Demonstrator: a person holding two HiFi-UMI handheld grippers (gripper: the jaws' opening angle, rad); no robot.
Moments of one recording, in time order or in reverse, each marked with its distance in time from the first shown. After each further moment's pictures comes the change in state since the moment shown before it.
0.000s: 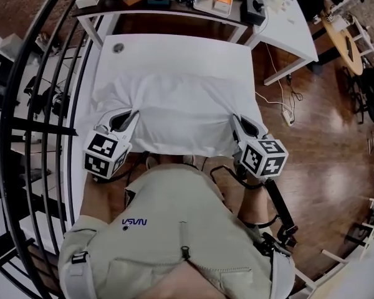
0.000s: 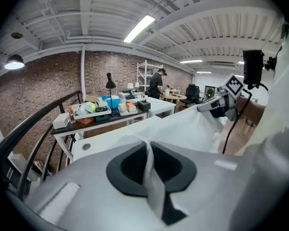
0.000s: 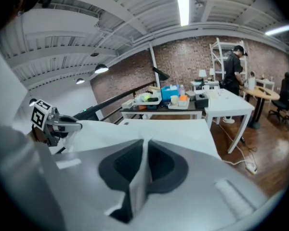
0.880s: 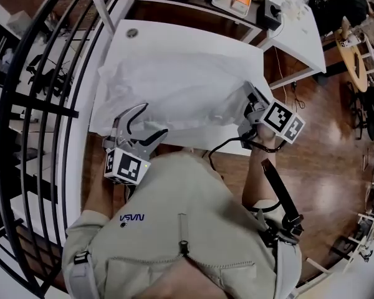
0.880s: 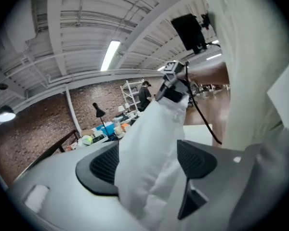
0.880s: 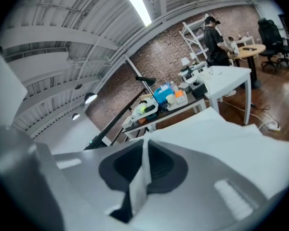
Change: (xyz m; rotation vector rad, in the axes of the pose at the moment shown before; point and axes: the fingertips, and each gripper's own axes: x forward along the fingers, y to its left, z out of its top) left arm -0.005 -0.060 -0.029 0.428 -0.221 0.064; right arm 0.051 -0.018 0.074 0.382 -0.106 0.085
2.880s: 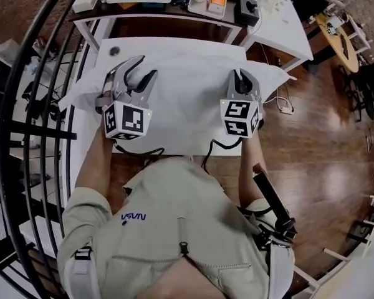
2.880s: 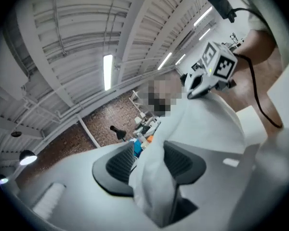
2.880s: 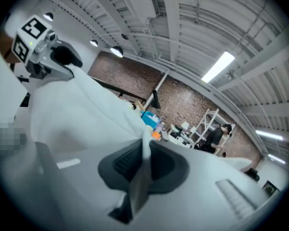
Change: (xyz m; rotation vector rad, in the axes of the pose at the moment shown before) left arm 0.095 0.134 0.078 0.274 -0.043 0.243; right arm 0.012 -0.007 0.039 -1.088 -0.159 -0.451
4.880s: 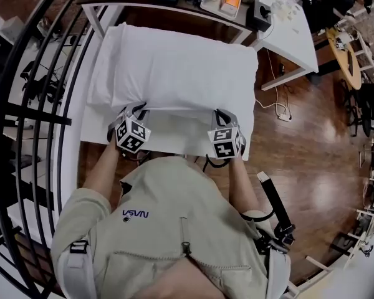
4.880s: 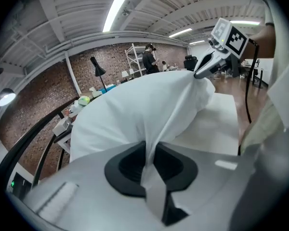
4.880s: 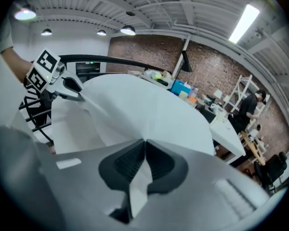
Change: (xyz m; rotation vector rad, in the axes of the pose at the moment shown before) left arm -0.025 -0.185 -0.189 -0.387 0.441 -0.301; right arm -0.019 0.134 -0.137 0.060 0.294 0.389
